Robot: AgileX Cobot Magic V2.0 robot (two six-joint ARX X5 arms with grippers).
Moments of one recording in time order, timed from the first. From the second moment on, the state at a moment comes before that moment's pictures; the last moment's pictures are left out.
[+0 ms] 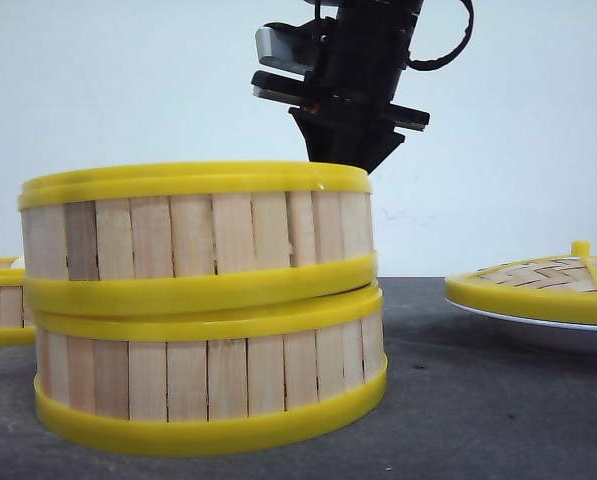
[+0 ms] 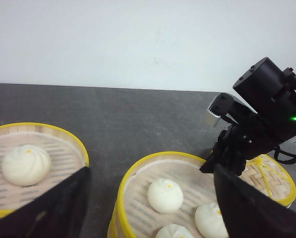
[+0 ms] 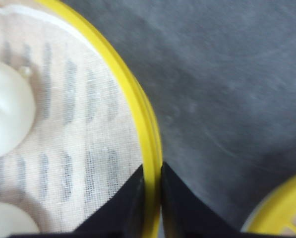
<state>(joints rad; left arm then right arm) -0.21 0.40 0.89 -0.65 0.26 -0.20 0.67 1.78 1.55 -0.88 0.02 0.06</state>
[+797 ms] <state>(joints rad) -0.21 0.40 0.89 -0.65 0.22 -0.20 0.68 1.52 1.55 -0.71 0.02 0.04</state>
